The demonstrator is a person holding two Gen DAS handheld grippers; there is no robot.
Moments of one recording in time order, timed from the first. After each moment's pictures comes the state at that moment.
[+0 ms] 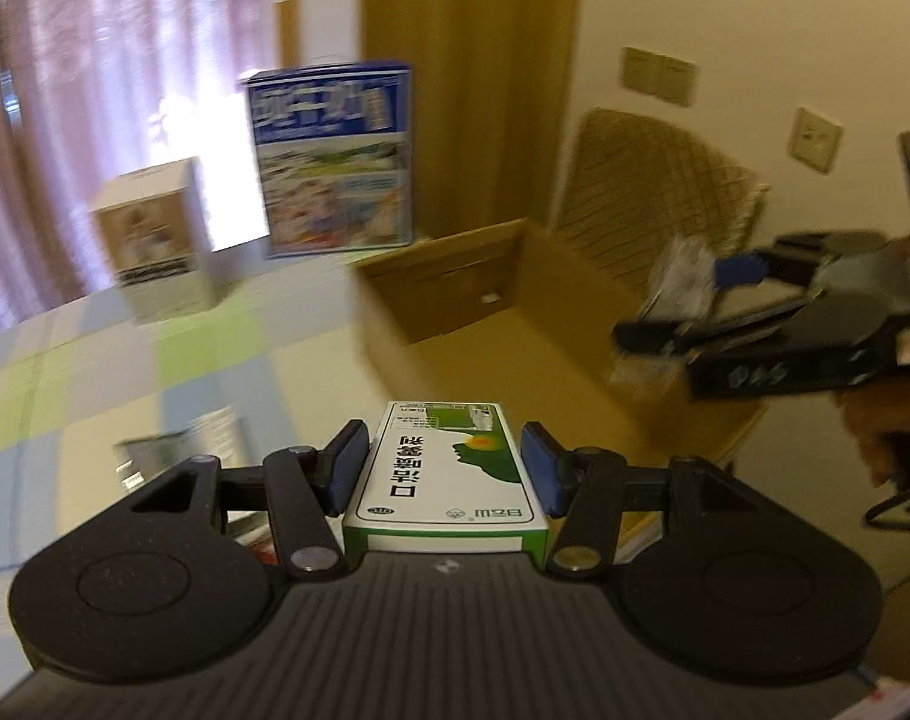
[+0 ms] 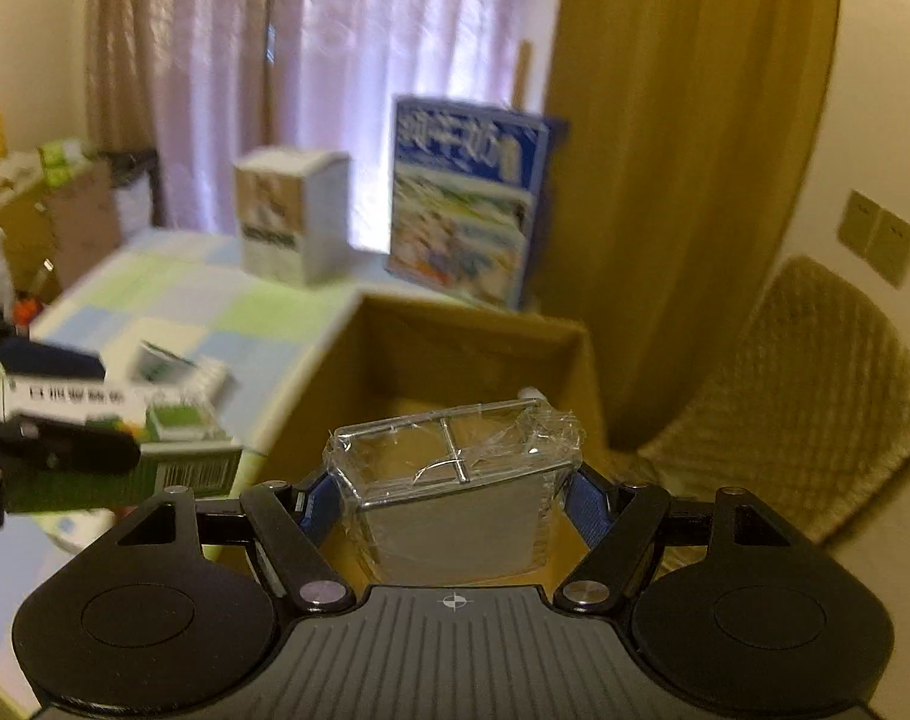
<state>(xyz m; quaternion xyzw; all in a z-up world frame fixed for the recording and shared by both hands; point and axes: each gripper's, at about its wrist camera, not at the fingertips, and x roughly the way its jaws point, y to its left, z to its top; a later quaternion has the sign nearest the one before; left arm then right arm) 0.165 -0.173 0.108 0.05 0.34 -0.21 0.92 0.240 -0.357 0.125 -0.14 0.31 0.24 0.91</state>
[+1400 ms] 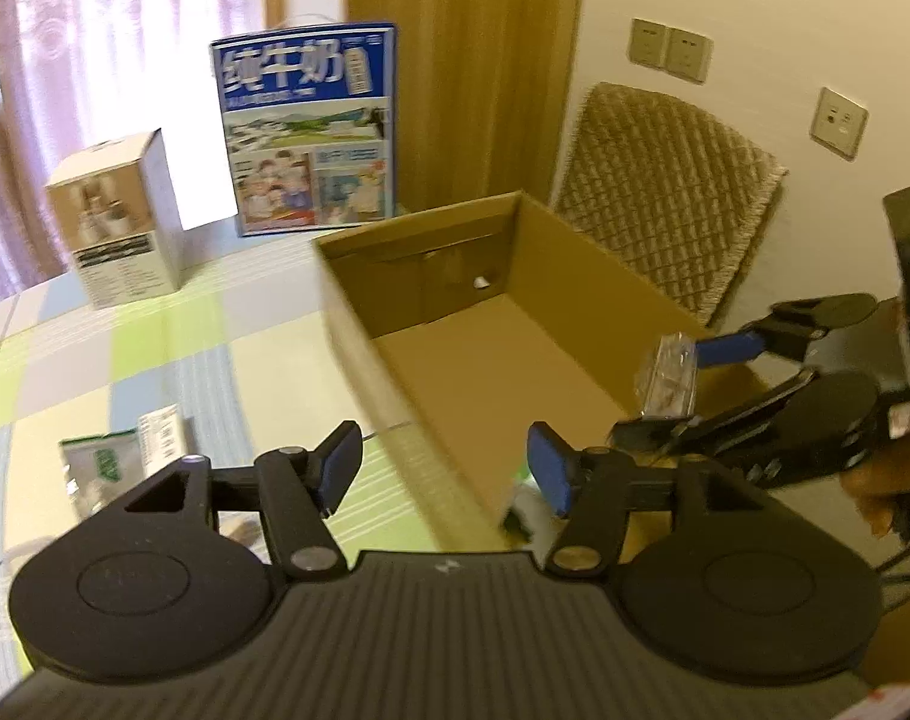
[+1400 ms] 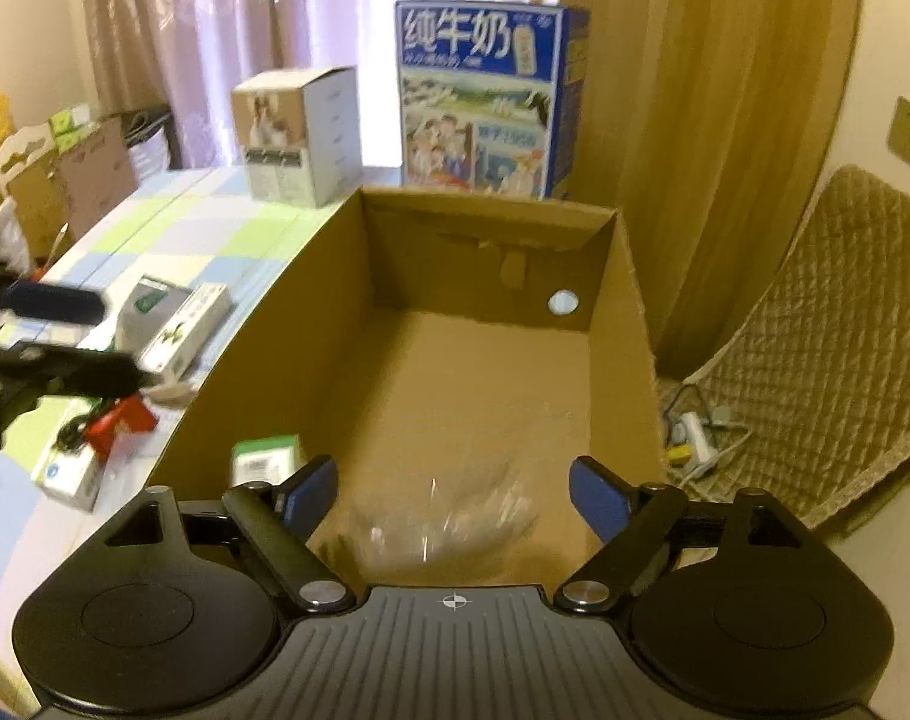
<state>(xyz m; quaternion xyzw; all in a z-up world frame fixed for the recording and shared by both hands) 0.203 -0.188 0.068 0.04 0.36 -0.19 0.91 0.270 -0.361 0.079 -0.11 0.36 0.26 0.89</state>
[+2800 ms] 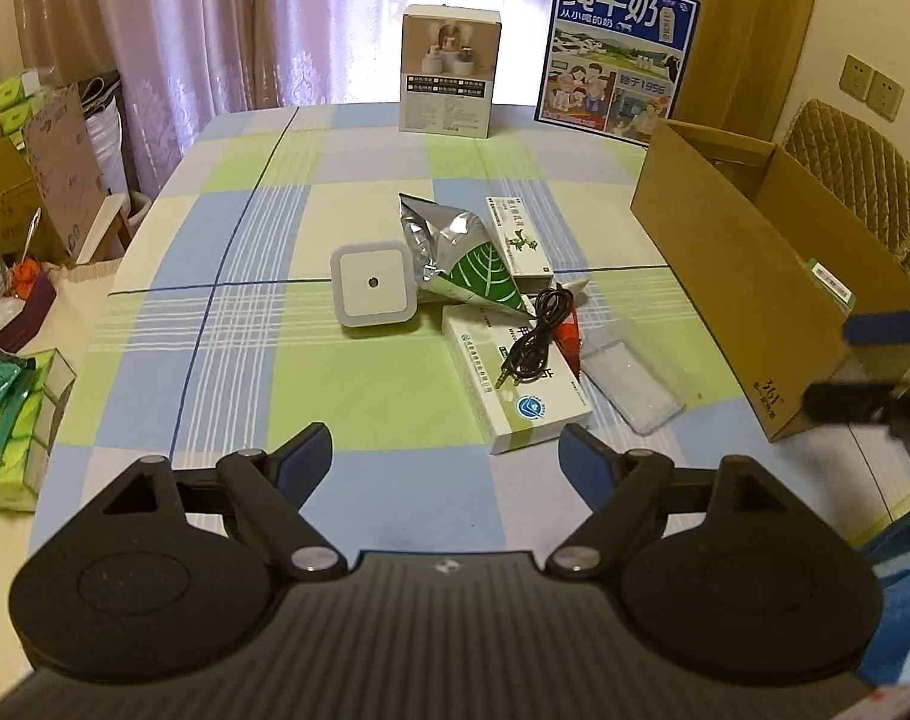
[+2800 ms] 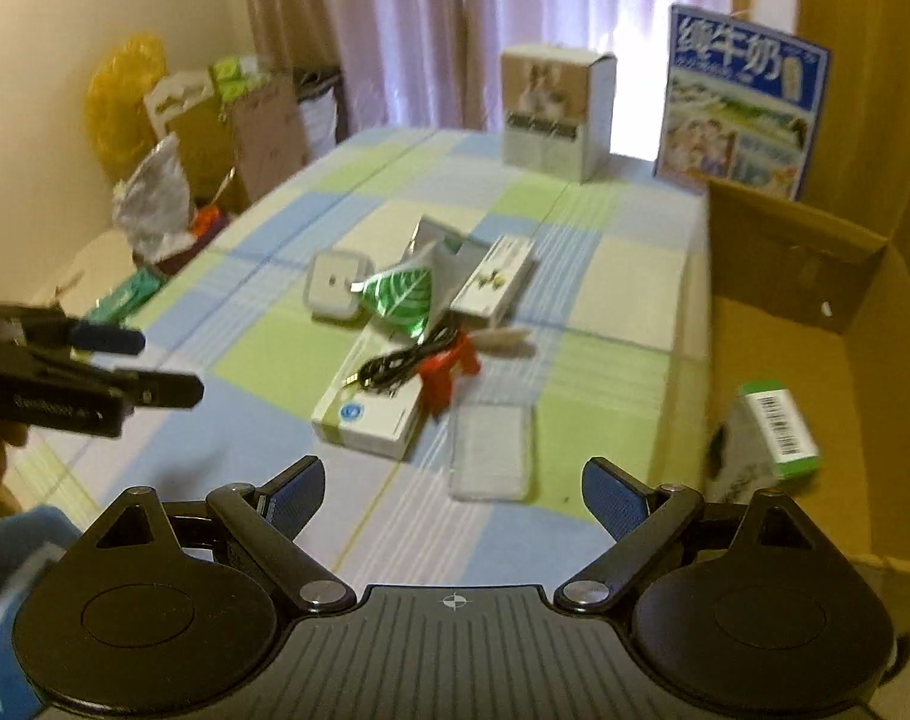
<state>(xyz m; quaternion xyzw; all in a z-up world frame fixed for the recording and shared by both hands) 0.065 0.028 0.024 -0.03 0.40 -0.01 0.91 0.126 -0.207 0.049 -0.14 0.39 0.39 0.82</state>
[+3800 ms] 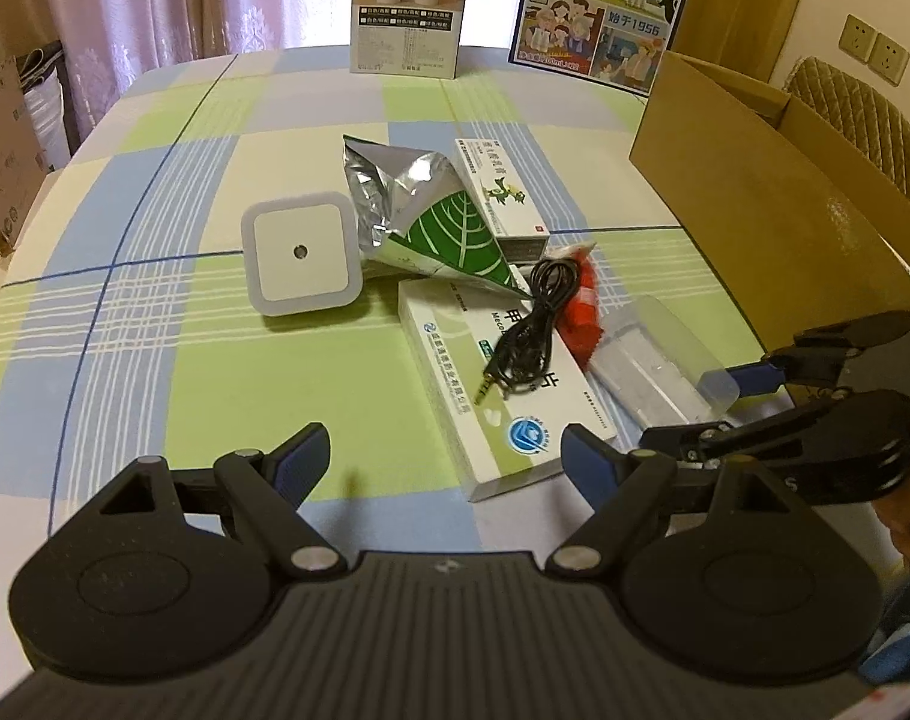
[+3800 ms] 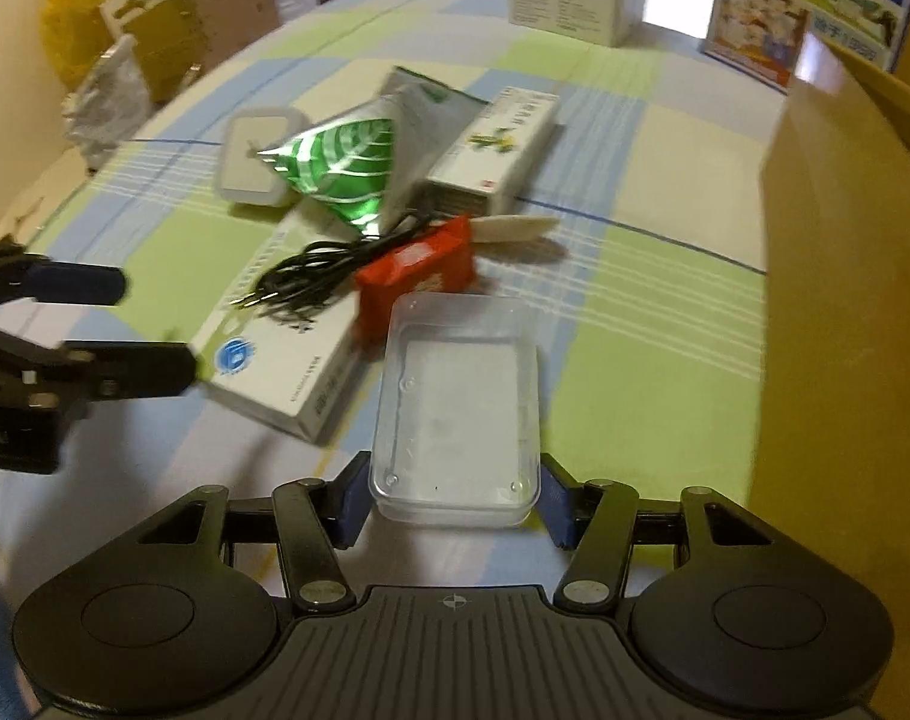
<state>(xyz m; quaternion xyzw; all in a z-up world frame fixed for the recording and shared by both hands) 0.140 0.019 -0.045 -0.03 0.44 -0.05 0.90 0.190 -0.151 -0.049 -0.17 0.47 0.39 0.78</state>
